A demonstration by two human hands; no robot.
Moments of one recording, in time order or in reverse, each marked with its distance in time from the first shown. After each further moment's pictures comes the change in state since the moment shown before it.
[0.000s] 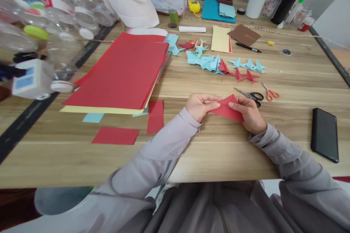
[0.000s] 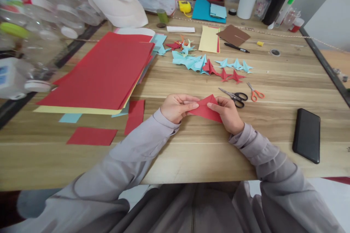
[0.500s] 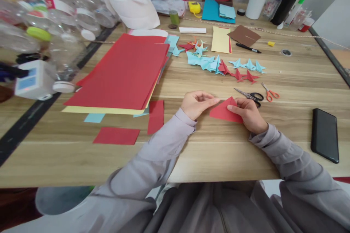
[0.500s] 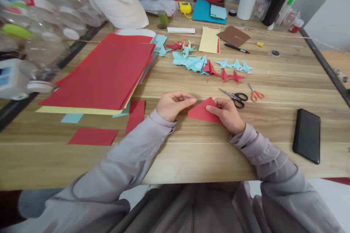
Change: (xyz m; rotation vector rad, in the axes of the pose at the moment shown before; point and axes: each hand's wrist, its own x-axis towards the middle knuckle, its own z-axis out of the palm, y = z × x) left_hand -0.004 0.008 -0.003 0.225 0.096 0.222; right_hand -0.002 -0.002 -0.002 -0.123 -0.073 -0.034
